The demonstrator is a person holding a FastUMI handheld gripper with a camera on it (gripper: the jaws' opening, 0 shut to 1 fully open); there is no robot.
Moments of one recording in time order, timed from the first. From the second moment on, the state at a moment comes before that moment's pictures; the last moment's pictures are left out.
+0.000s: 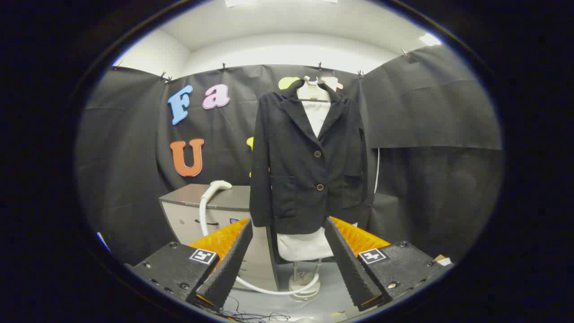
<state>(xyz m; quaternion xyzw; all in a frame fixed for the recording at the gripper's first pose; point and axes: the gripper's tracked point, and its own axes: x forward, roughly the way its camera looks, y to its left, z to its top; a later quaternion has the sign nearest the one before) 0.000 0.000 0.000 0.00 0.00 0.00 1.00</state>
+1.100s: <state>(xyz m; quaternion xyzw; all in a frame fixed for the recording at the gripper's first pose) 0.079 0.105 0.034 0.01 0.01 0.05 1.00</state>
